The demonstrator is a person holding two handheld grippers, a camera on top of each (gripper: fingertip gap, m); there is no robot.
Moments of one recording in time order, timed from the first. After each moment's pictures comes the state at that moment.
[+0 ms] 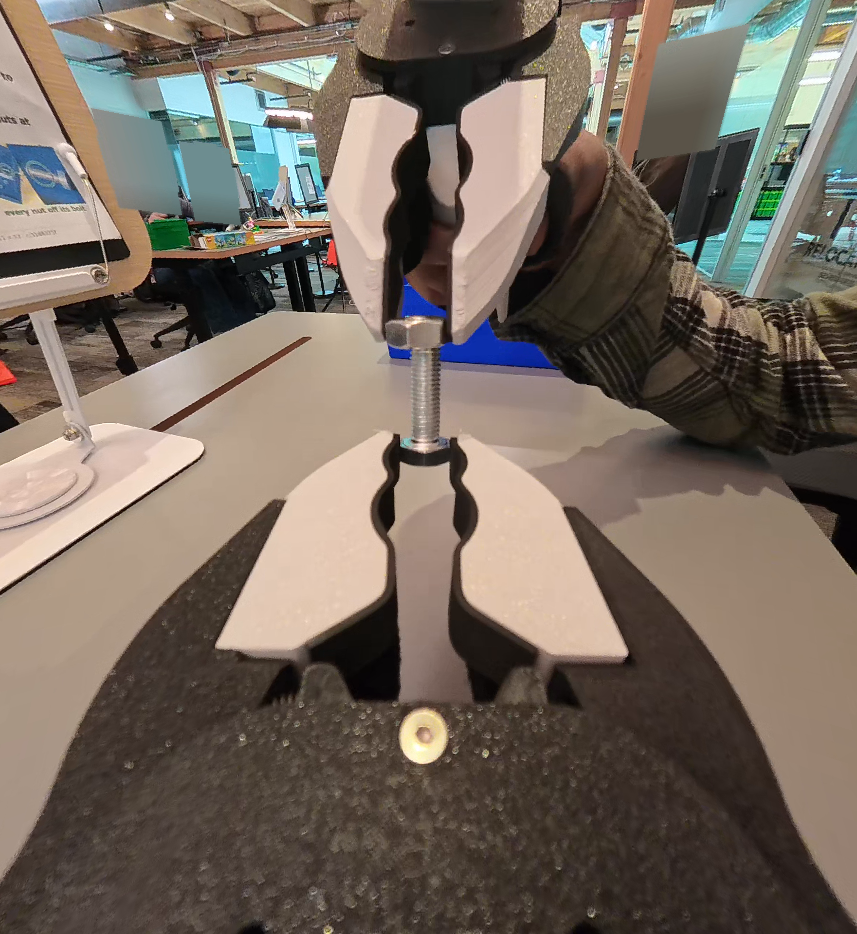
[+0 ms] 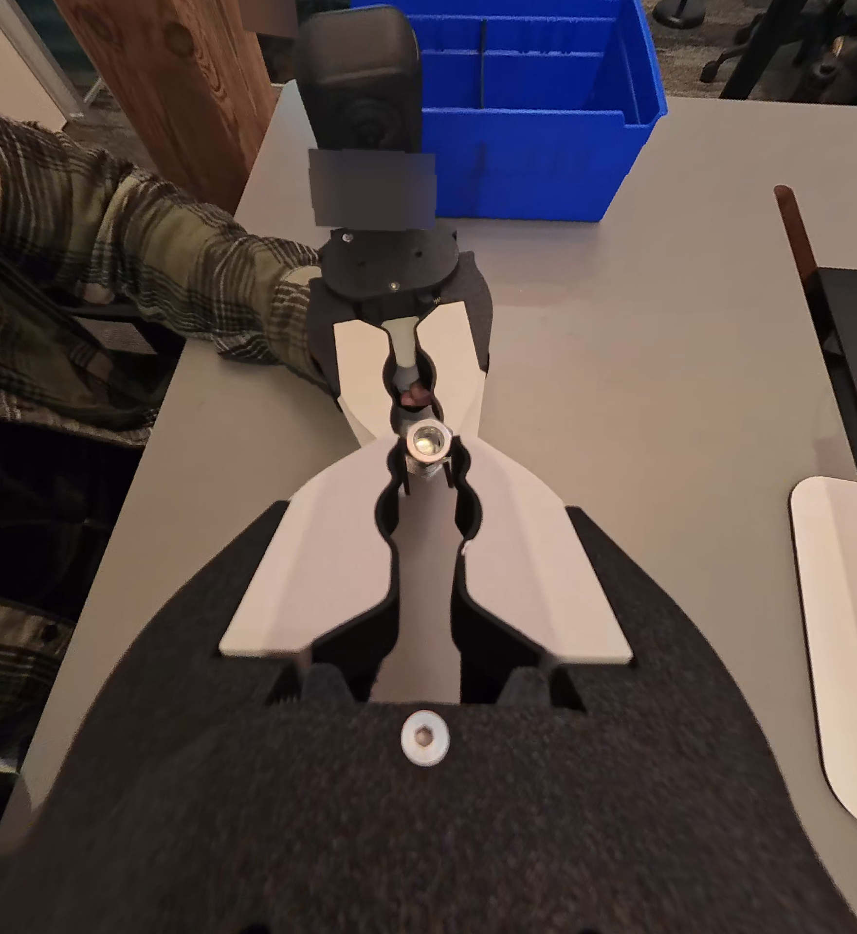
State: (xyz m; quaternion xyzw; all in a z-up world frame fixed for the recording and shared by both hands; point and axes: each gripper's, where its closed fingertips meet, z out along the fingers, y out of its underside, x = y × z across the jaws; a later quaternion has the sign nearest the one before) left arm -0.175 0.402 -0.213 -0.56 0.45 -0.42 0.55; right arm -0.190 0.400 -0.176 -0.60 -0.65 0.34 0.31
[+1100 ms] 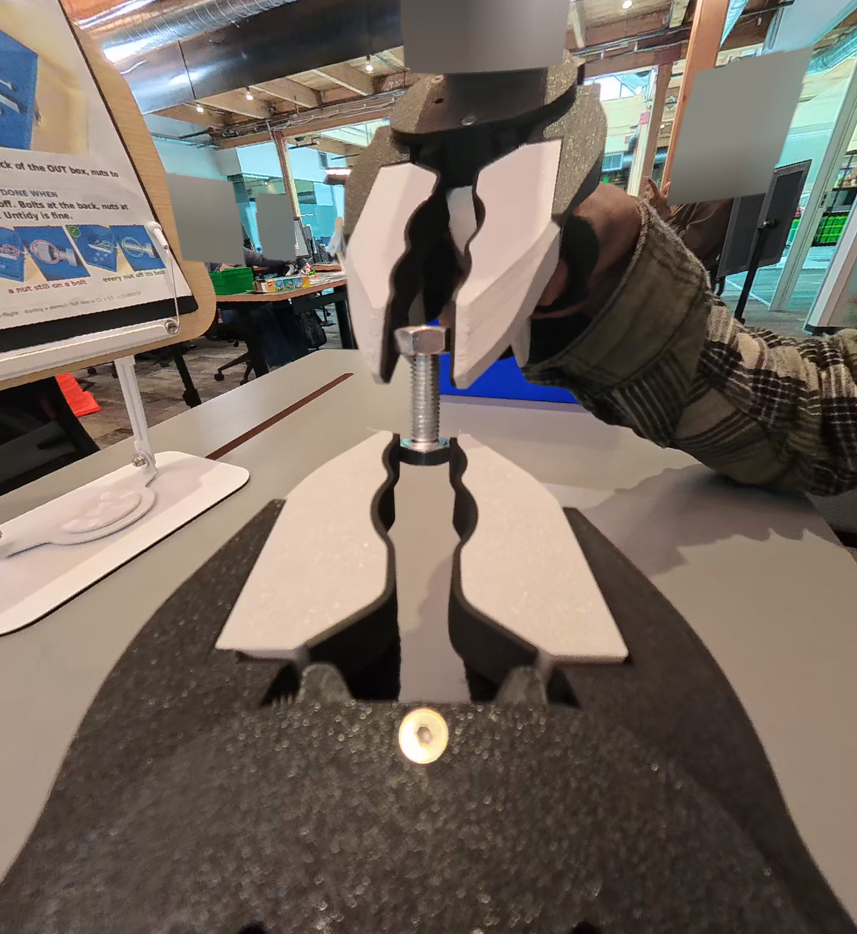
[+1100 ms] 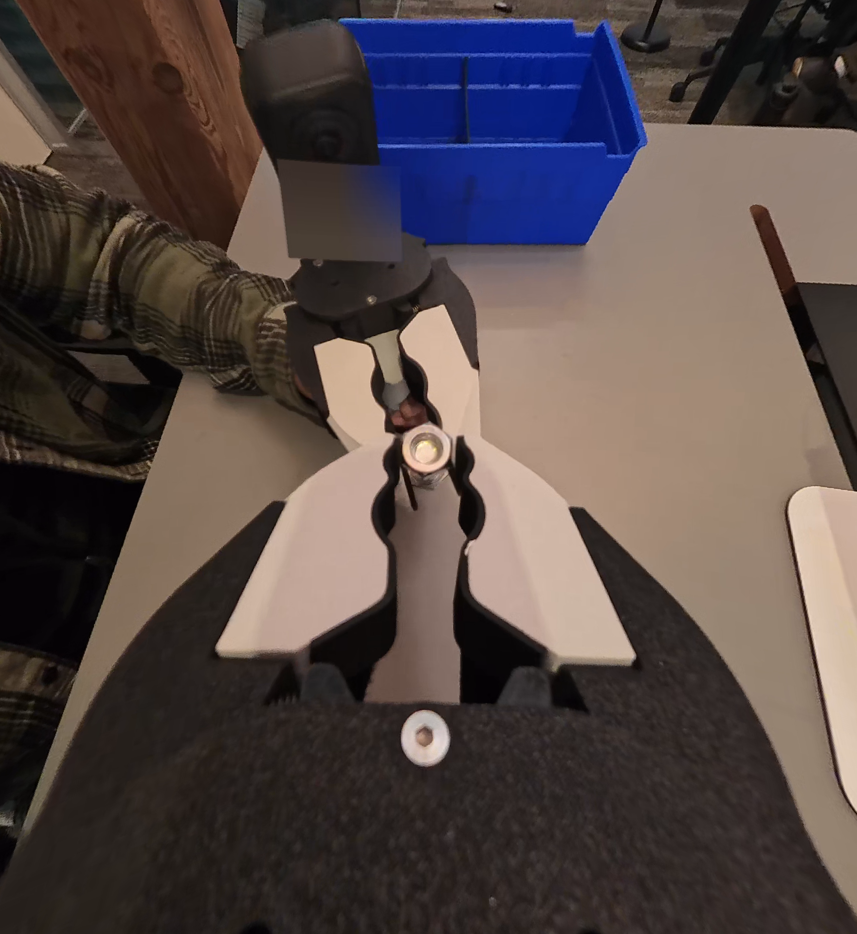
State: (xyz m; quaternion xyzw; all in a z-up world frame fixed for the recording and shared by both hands) left arm -0.181 0.401 -0.193 -0.55 0.42 -0.40 0.60; right arm -0.203 0.394 -0.169 -0.61 -0.64 0.34 0.33
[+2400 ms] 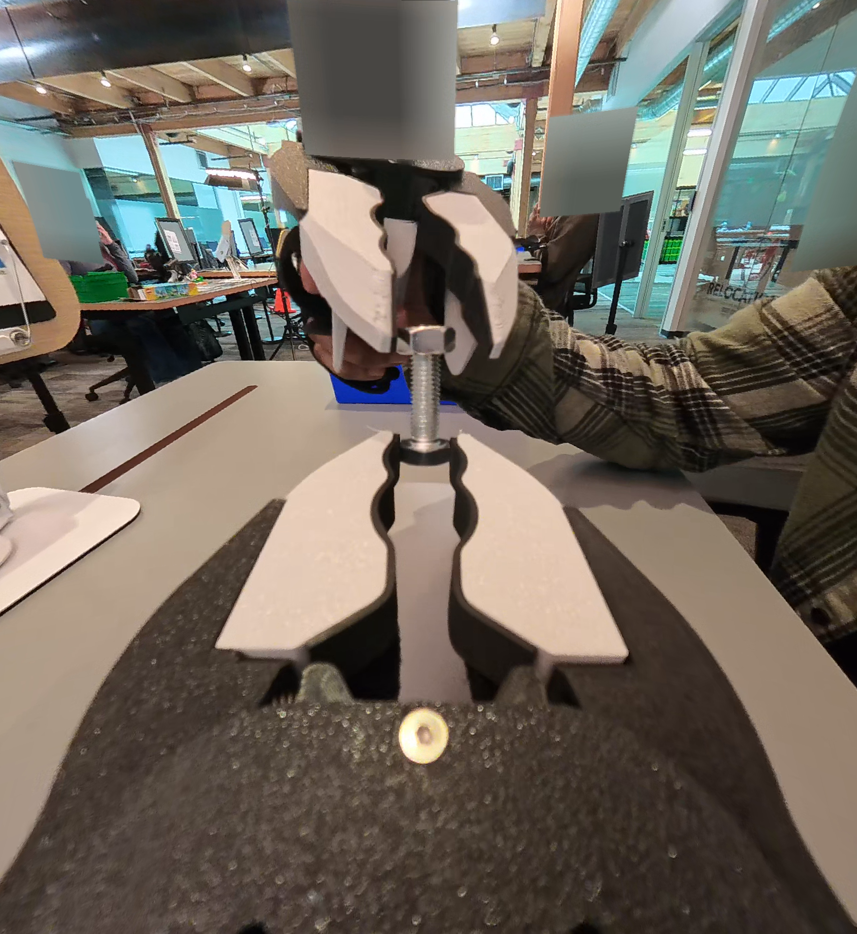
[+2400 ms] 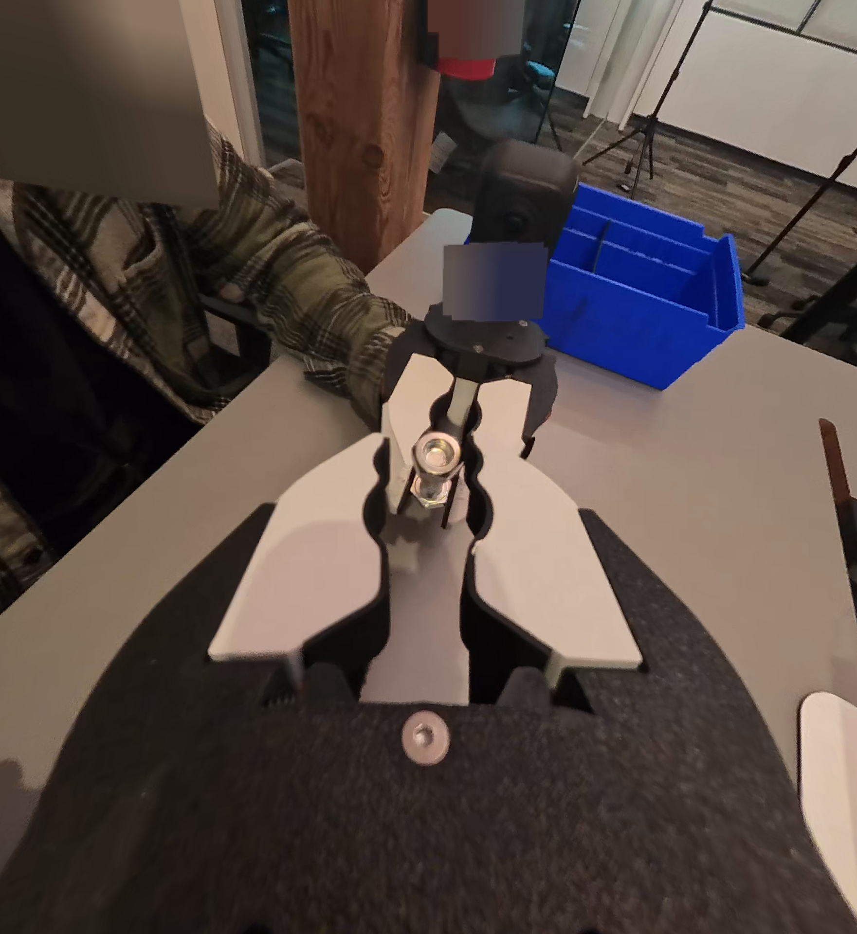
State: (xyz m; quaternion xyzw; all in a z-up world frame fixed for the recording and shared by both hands) left arm -0.168 0.374 -0.194 -0.51 0.47 -0.47 0.55; right arm -0.188 0.365 -0.160 -0.42 -0.72 0.42 0.35
